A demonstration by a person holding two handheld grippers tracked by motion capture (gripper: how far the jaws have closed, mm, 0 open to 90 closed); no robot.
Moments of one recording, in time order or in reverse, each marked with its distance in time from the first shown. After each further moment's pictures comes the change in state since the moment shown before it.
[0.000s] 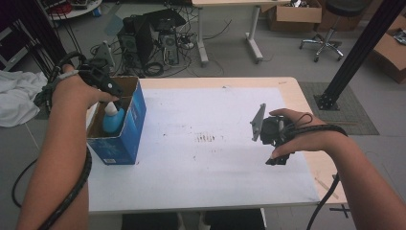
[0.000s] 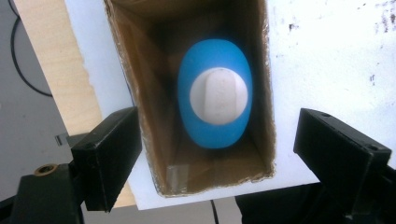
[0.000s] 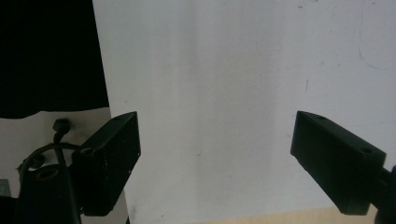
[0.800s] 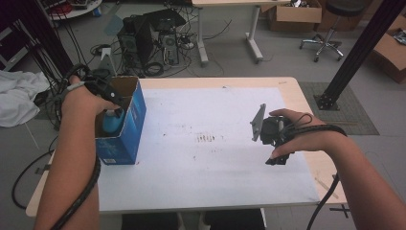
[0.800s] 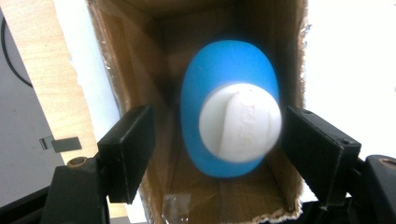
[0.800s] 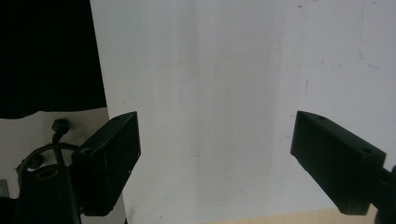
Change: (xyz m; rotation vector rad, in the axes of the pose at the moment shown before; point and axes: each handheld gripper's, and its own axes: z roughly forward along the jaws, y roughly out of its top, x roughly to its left) left arm 0.007 0.004 0.034 0.010 0.000 -0.044; right arm -0.001 -0.001 0.002 0.000 0.000 -0.002
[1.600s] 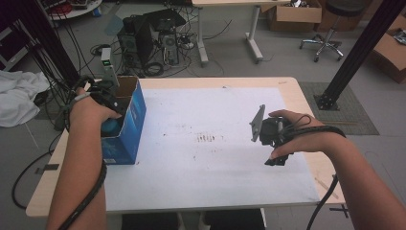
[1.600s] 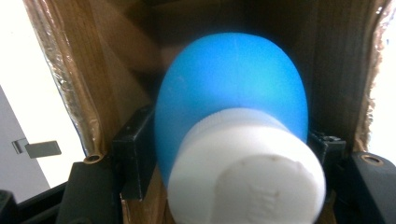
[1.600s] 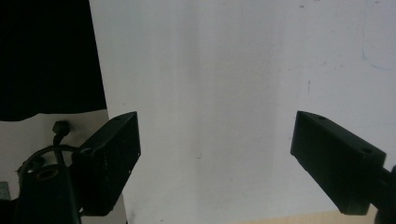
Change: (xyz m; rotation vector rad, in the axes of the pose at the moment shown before) left arm 0.006 0.005 0.042 0.051 -0.024 -0.017; right arm 0.001 0.000 0.003 -0.003 0.002 0.006
